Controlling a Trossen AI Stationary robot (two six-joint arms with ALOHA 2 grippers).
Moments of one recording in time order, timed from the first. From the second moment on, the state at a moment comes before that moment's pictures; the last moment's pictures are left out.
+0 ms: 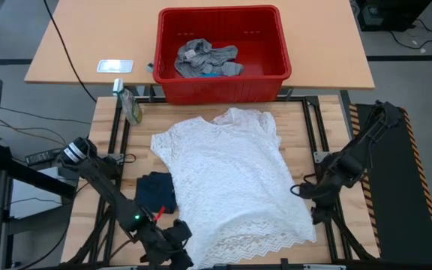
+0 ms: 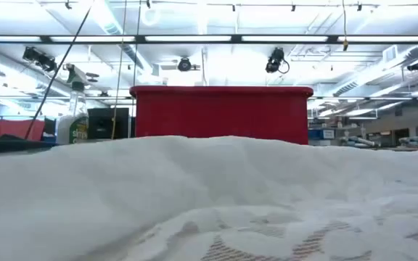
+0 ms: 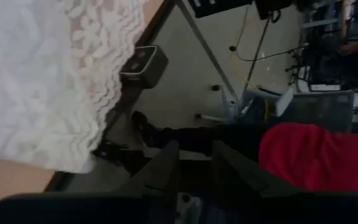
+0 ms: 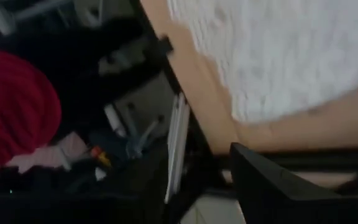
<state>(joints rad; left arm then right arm) -0.79 1.71 1.29 -0.23 -0.14 -1.48 0.78 0.90 0.73 -0.75 -0.37 1.42</state>
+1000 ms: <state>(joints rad) -0.60 1.99 1.28 0.07 -0.27 -0.84 0.89 1.57 0.71 -0.15 0.22 0.85</state>
